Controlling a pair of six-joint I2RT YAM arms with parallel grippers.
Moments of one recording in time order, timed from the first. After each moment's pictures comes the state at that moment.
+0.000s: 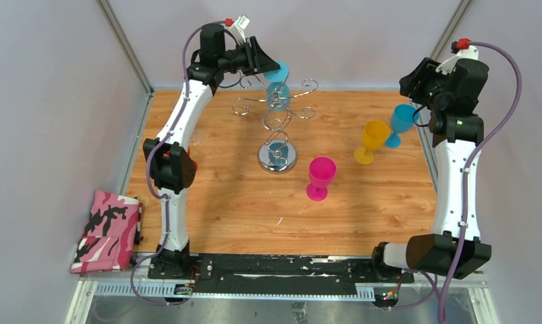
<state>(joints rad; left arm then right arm) -0.27 2.15 2.28 -0.35 0.79 -0.58 -0.20 1.30 1.59 -0.50 -0.21 0.24</state>
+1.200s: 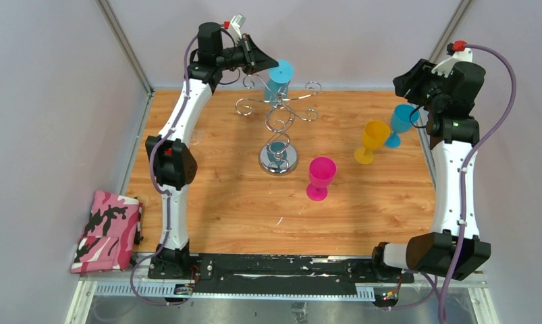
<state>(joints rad) -0.24 2.20 2.32 -0.26 0.90 -0.85 -0.20 1.29 1.52 -0.41 -0.30 0.27</state>
